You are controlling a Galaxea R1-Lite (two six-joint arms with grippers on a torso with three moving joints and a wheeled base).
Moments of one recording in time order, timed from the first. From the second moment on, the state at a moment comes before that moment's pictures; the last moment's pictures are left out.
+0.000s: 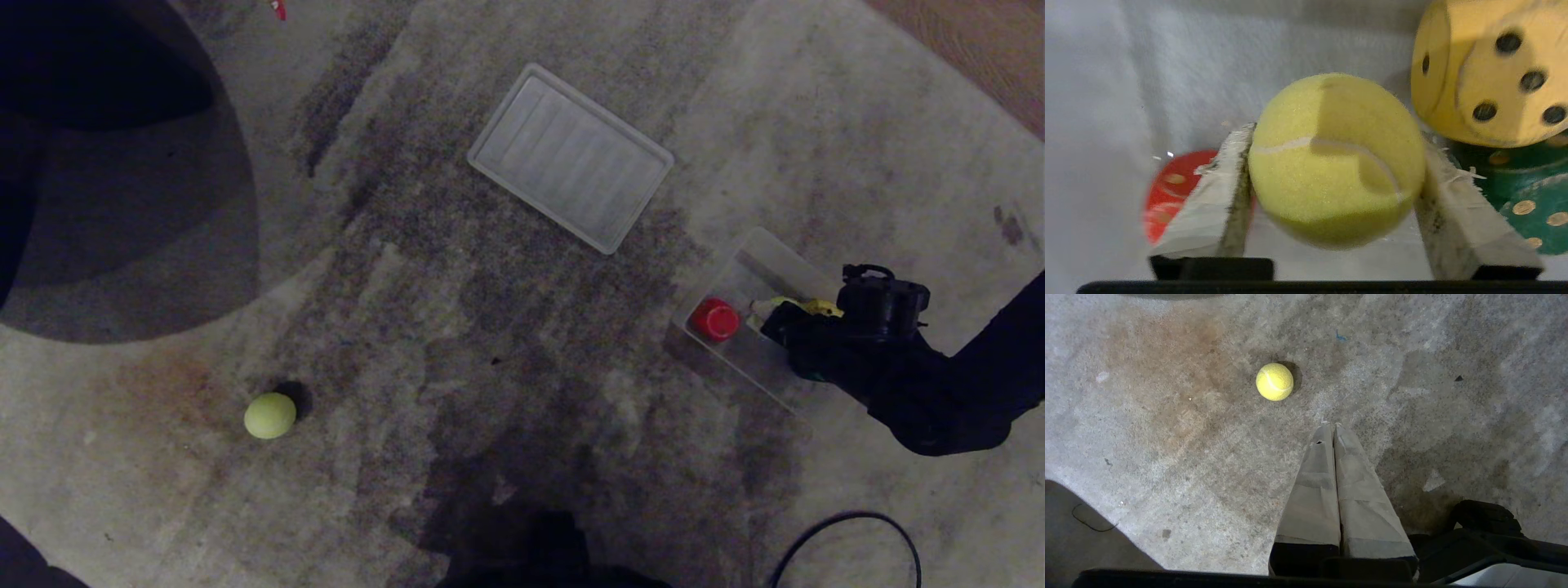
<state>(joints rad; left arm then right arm) 0.00 0.00 0.00 -0.01 0.07 -0.13 0.05 2.10 -0.80 -1.08 -0.10 0.56</state>
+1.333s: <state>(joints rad) 0.00 0.00 0.00 -0.01 0.07 -0.13 0.07 1.24 -0.21 -0.64 -0.03 0.35</state>
